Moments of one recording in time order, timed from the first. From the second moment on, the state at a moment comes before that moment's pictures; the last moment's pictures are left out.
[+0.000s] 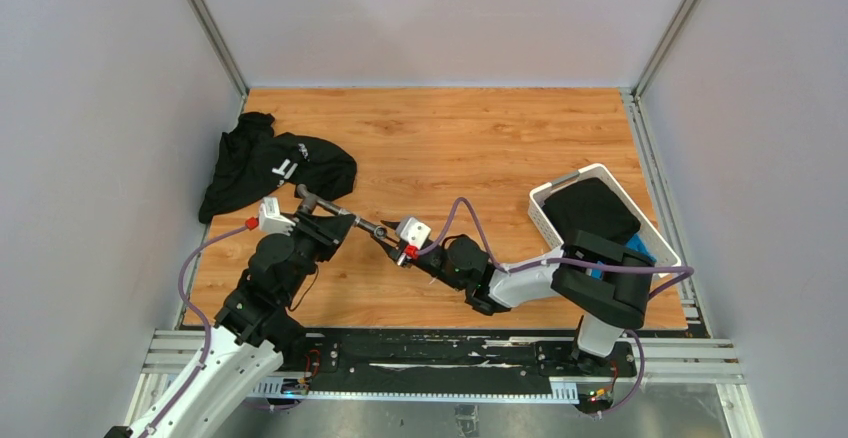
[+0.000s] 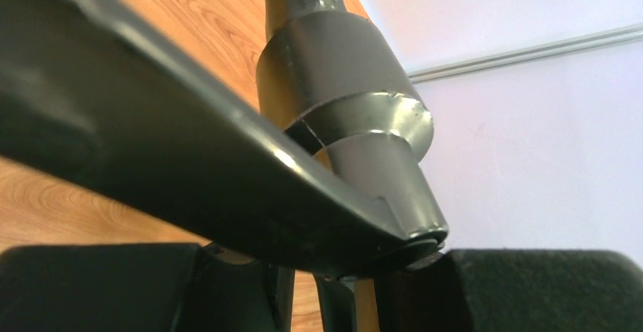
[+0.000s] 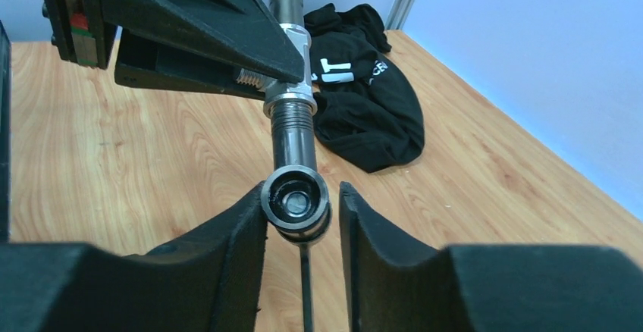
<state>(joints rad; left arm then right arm) -0.53 0.33 0.37 -0.24 -0.24 -1.16 1.17 1.70 0.62 1.21 0.11 -0.28</state>
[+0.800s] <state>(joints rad) -0.53 0.23 0.34 -0.17 -0.23 -1.15 0.87 1.68 0.83 0.90 -0.60 0.85</state>
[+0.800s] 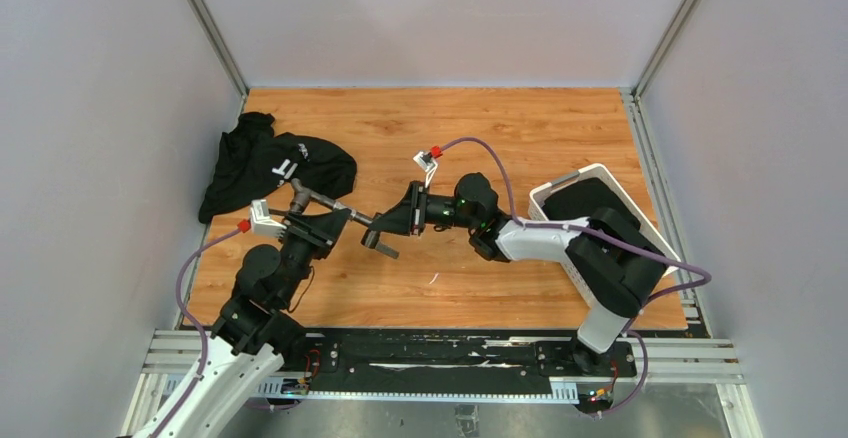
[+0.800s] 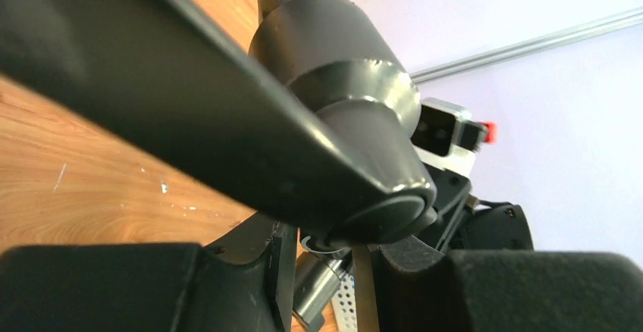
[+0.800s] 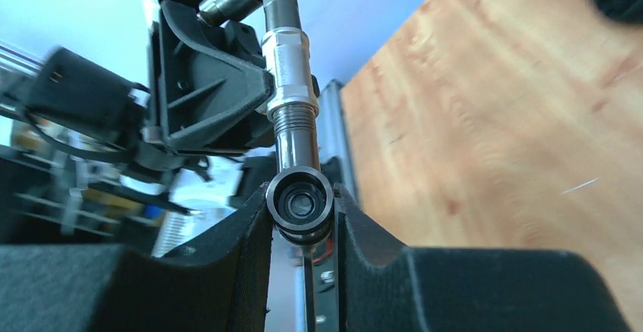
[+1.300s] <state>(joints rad) -0.53 0.18 0.26 -0.08 -0.23 -1.16 0.83 1.94 0.81 1.34 -0.69 1.82</state>
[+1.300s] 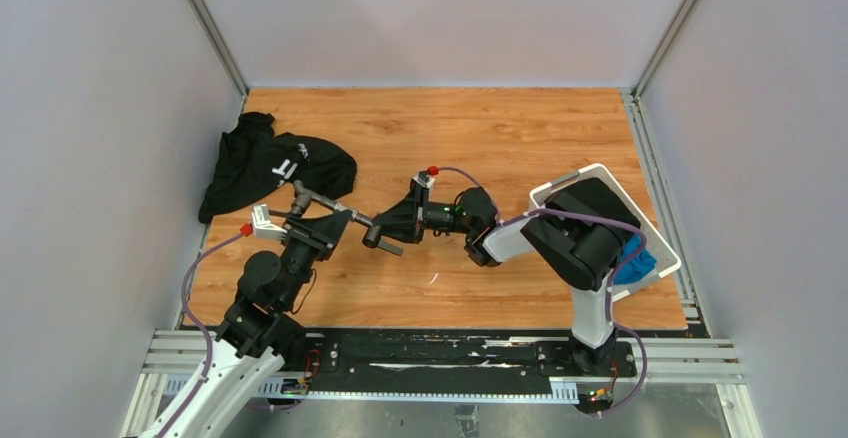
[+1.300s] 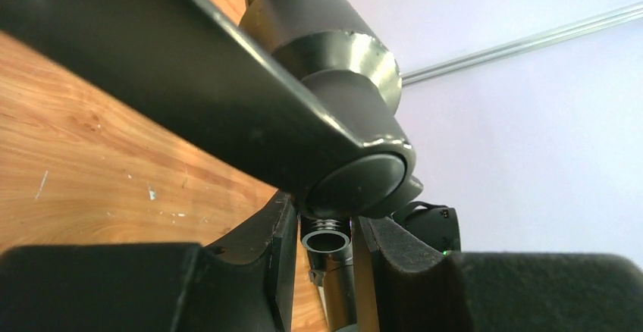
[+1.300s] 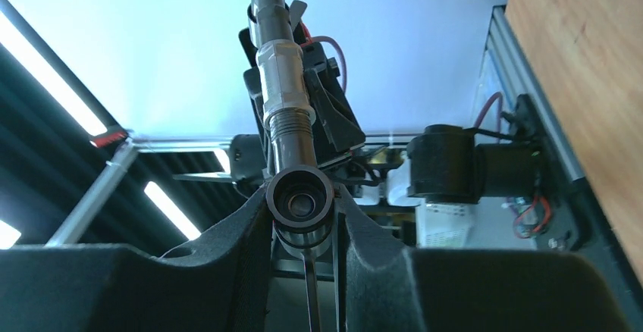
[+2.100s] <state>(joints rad) -0.54 0.18 0.25 -0.36 -0.32 -1.26 0.87 1.93 0.60 1.41 -0.51 2.05</state>
